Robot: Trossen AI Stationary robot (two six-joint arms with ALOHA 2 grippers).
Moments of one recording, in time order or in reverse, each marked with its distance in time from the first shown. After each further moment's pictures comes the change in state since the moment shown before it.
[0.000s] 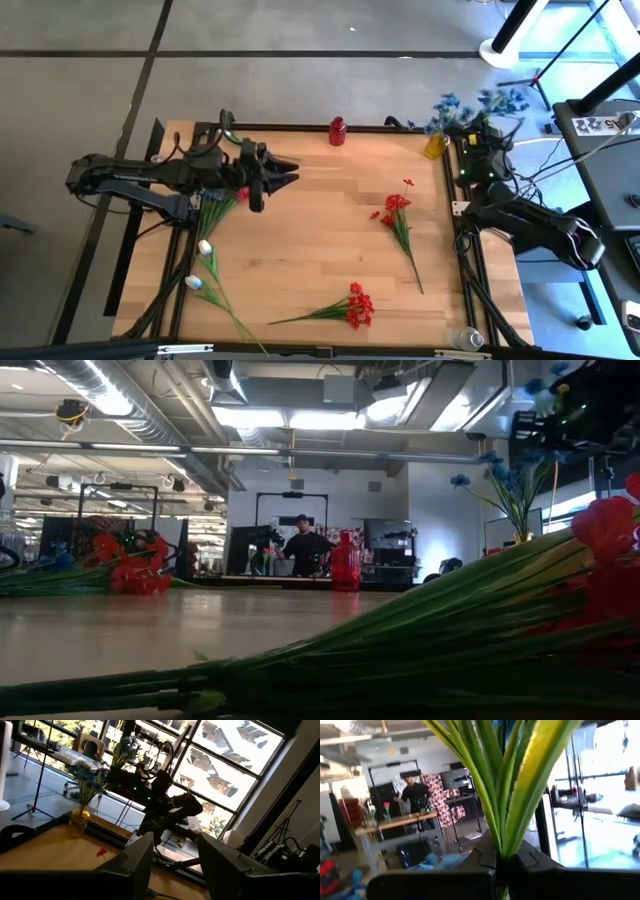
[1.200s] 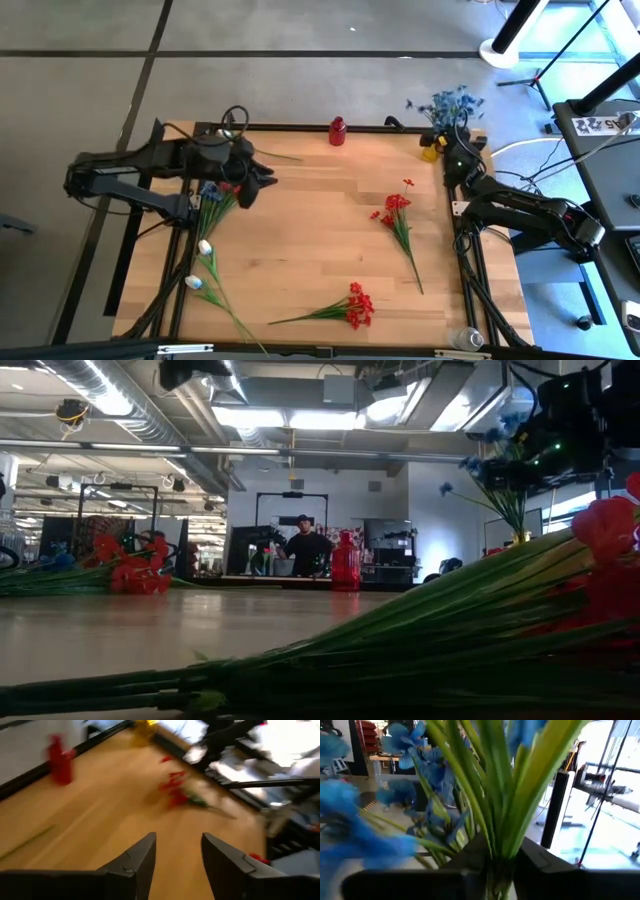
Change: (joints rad) left arm 0.056 -0.020 0.286 -0.916 -0.012 -0.109; right arm 0.000 0.208 0.000 -0.266 -0.118 0.198
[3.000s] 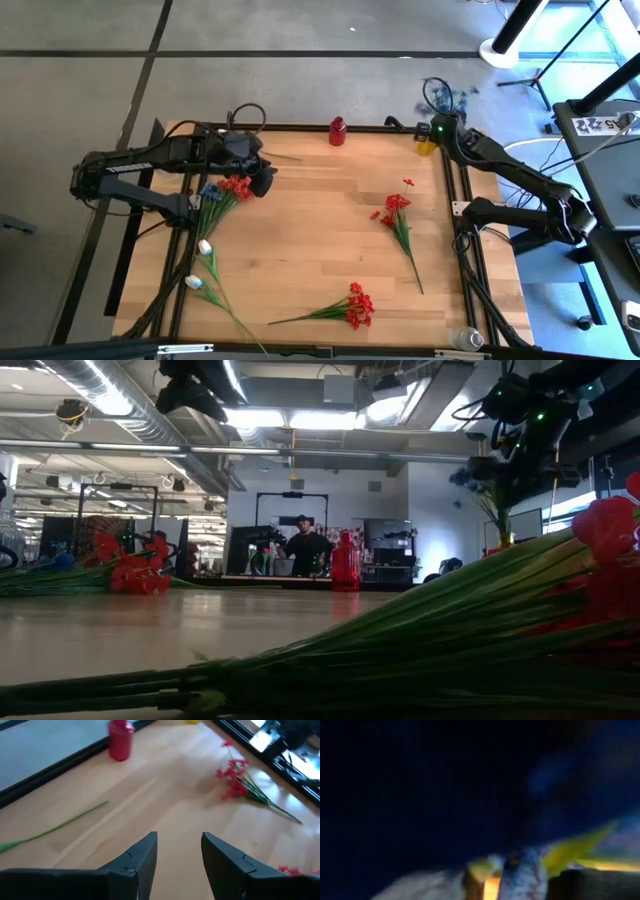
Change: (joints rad) left arm 0.107 0.096 0.011 -0.102 -0.090 -0.031; right arm -0.103 0.174 0.502 -1.089 -0.400 0.676
